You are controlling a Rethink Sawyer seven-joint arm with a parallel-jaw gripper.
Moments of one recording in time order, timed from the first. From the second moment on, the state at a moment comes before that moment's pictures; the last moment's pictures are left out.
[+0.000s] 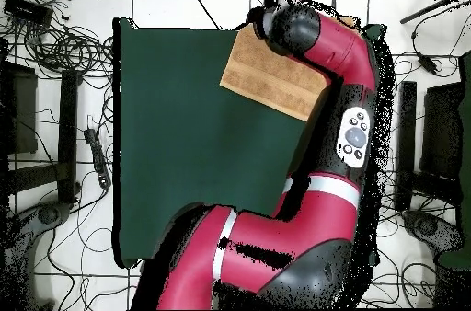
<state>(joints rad) -0.16 -0.03 -0.31 0.57 0.46 0.71 2.84</state>
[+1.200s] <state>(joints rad) -0.24 0.02 -0.47 0.43 0.24 1.12 2.84</state>
